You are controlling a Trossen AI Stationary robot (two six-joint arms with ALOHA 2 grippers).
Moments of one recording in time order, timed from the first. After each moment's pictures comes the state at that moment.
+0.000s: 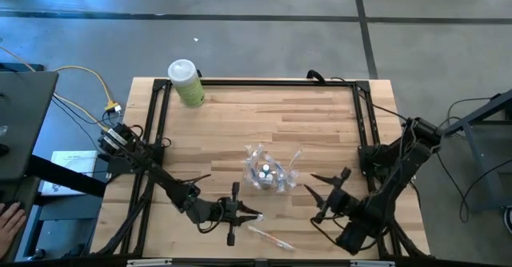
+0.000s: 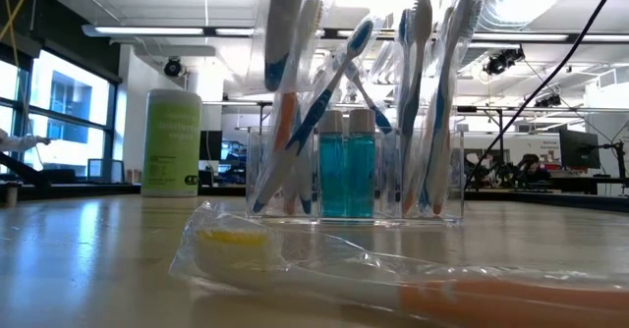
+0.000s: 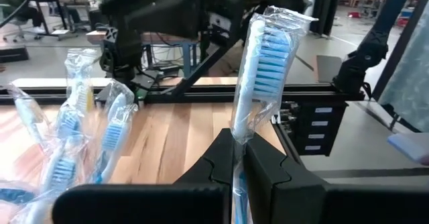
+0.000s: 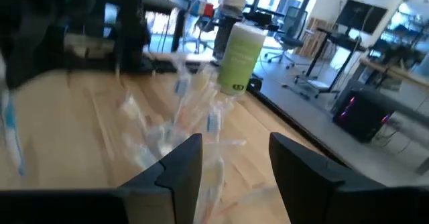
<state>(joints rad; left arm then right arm) -0.67 1.75 0.95 0.78 -0.61 -0.09 0.94 1.62 1.21 -1.07 1.41 1.24</state>
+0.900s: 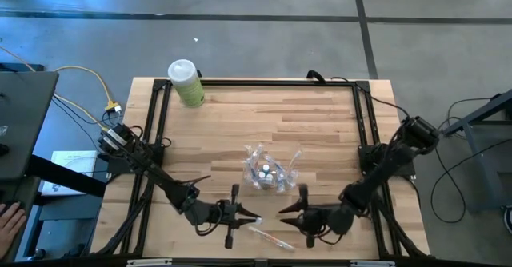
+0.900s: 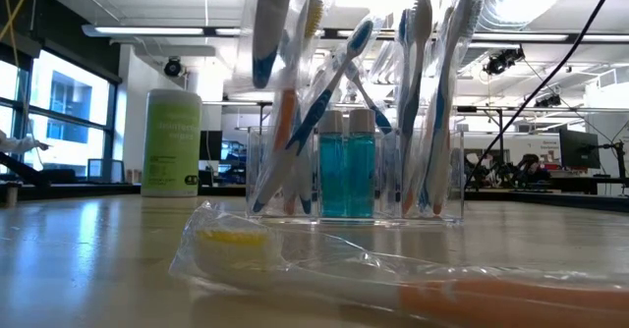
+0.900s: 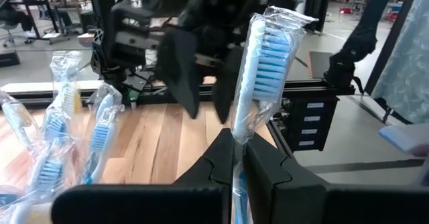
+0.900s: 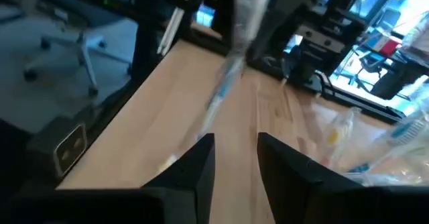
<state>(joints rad) -0.68 1.75 0.95 0.78 -0.60 -0.07 0.78 1.63 0.86 0.43 0.69 -0.08</state>
